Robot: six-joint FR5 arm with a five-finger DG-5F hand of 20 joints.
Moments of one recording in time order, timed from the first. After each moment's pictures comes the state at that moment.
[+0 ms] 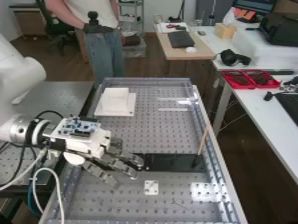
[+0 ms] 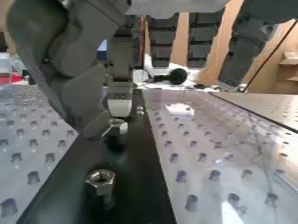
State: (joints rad) arm 1.26 -1.93 -2.16 -2.38 -1.76 -0.88
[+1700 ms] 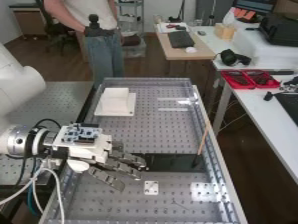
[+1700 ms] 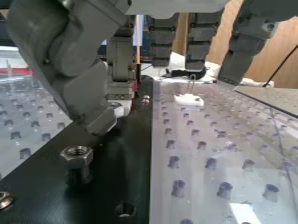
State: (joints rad) arm 1.17 -1.99 -2.08 -2.42 -1.94 -0.91
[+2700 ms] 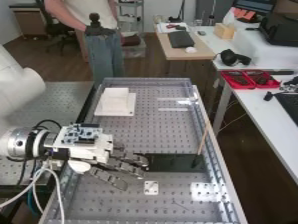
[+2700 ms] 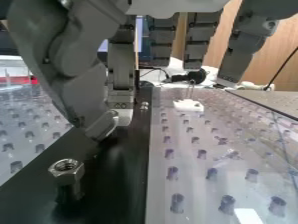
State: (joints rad) arm 1.16 -2.00 -2.08 -2.38 -1.96 -0.88
